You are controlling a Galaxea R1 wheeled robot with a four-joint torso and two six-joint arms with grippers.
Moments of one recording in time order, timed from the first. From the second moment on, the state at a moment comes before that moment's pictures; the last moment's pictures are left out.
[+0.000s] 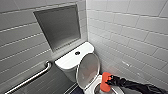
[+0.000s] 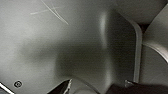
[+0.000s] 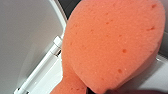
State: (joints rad) left arm 1.51 3.08 -2.76 0.23 0.05 0.11; right arm -0.57 2.87 -2.57 0.76 -0.27 -0.53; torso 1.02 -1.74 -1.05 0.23
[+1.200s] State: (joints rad) left arm 1.51 3.08 -2.76 0.23 0.05 0.11; right arm -0.77 2.43 -1.87 0.84 0.16 -0.53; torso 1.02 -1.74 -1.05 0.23
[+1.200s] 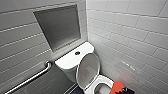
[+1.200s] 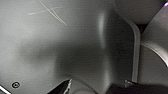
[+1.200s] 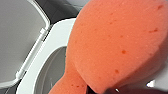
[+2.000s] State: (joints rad) left arm 1.51 3.08 -2.76 0.23 0.05 0.11; right arm -0.95 2.30 -1.55 0.85 0.47 -0.53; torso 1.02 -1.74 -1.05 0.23
